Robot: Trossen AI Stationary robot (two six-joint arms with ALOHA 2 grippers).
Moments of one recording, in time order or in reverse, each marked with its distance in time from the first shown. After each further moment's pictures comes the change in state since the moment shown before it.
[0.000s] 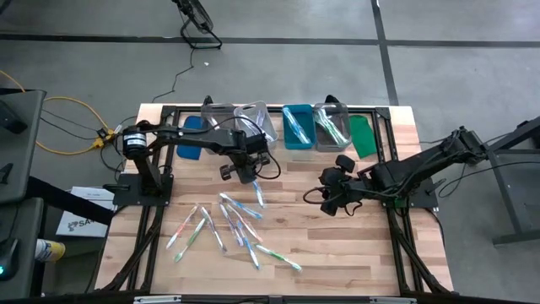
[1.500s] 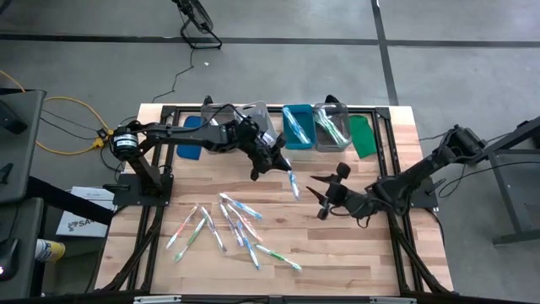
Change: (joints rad) left arm 0.000 -0.084 0.003 0.735 0.410 -0.328; right arm 0.150 0.003 -0.404 0.991 0.439 -0.453
